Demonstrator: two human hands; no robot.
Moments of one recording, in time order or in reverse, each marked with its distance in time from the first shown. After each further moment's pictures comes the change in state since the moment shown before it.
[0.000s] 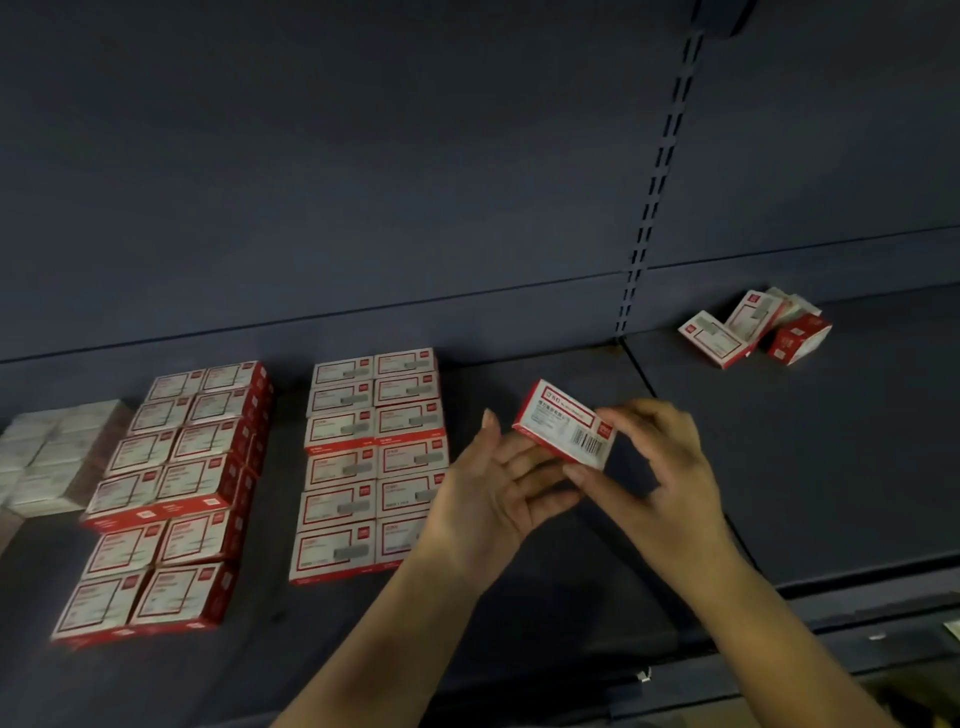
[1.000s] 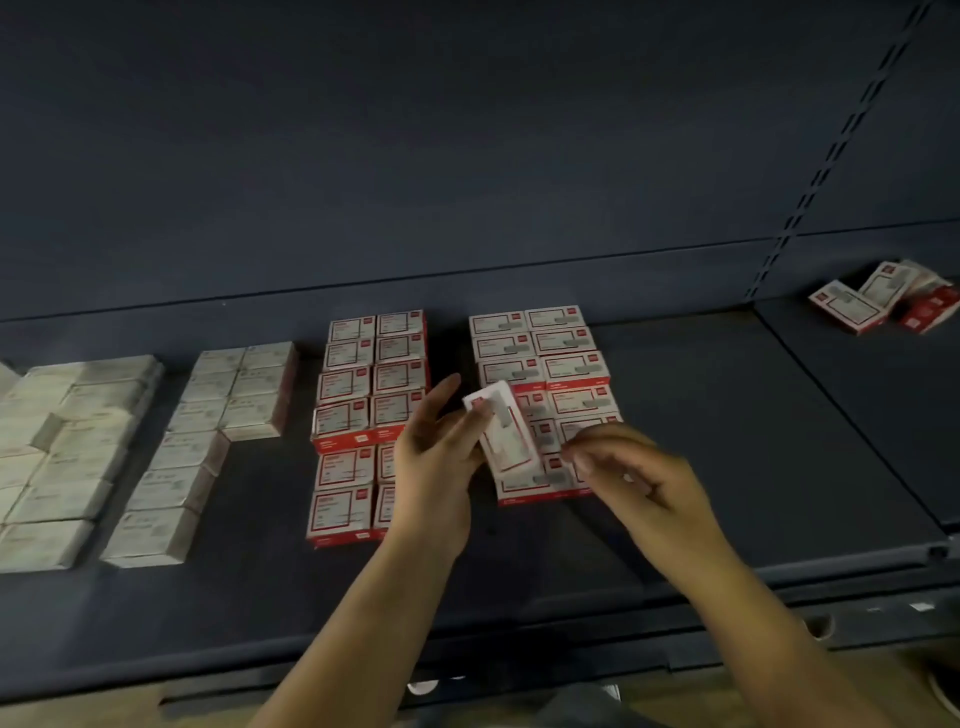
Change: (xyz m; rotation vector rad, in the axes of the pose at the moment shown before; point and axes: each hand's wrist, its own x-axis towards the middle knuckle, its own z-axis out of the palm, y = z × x) left_hand -0.099 0.085 -0.133 0.027 0.410 0.346; right_hand -0.035 -0.148 0.101 0.564 -0.314 0.287
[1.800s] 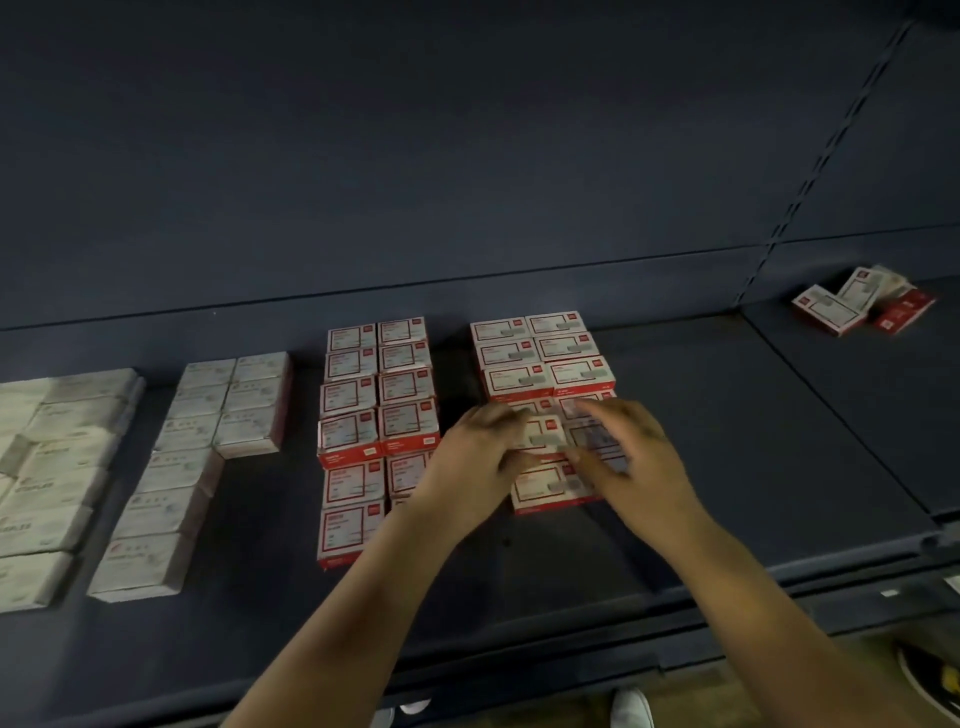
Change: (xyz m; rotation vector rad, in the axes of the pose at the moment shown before) left_hand 0.040 -0.005 -0.021 1.505 -0.554 0.608; right_hand 0.025 0.029 0.009 -0.524 0.083 -0.025
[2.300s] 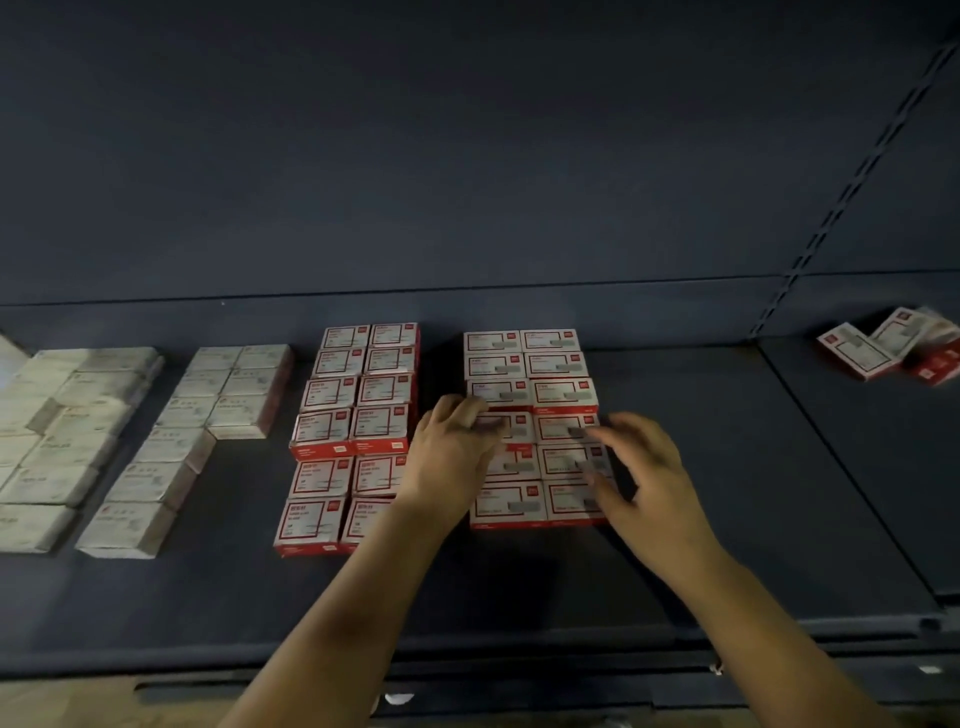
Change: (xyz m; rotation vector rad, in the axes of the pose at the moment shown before) left_hand 0.022 0.001 0.025 0.277 0.125 -0.142; right_hand 0.006 0.044 -0.030 -0.117 0.026 -0.163
